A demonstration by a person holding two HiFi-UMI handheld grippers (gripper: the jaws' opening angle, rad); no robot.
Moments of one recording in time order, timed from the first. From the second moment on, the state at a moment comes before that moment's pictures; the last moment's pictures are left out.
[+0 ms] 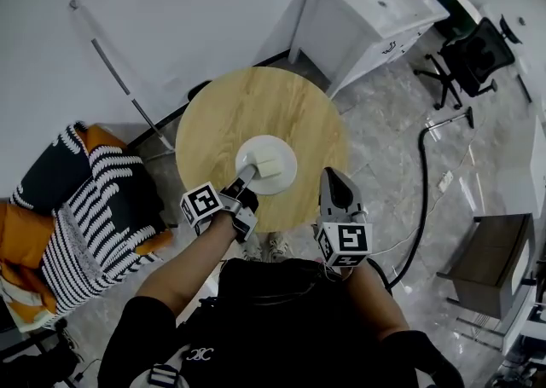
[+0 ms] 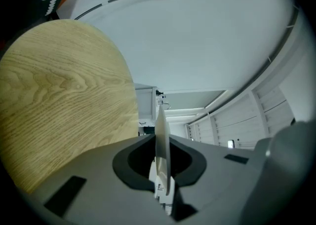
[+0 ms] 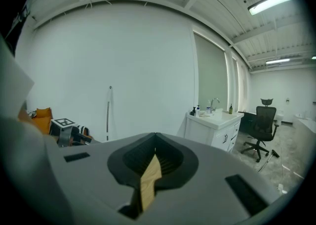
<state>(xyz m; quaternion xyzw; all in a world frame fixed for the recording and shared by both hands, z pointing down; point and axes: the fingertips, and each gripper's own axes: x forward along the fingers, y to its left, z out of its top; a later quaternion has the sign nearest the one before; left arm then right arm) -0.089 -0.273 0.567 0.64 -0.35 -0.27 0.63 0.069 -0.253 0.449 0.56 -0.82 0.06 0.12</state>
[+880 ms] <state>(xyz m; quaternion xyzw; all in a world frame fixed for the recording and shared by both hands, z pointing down) -0.092 -0.300 0.654 0.63 -0.29 -0.29 0.67 0.083 -0.249 0.473 0.54 -0.82 0.06 0.16</state>
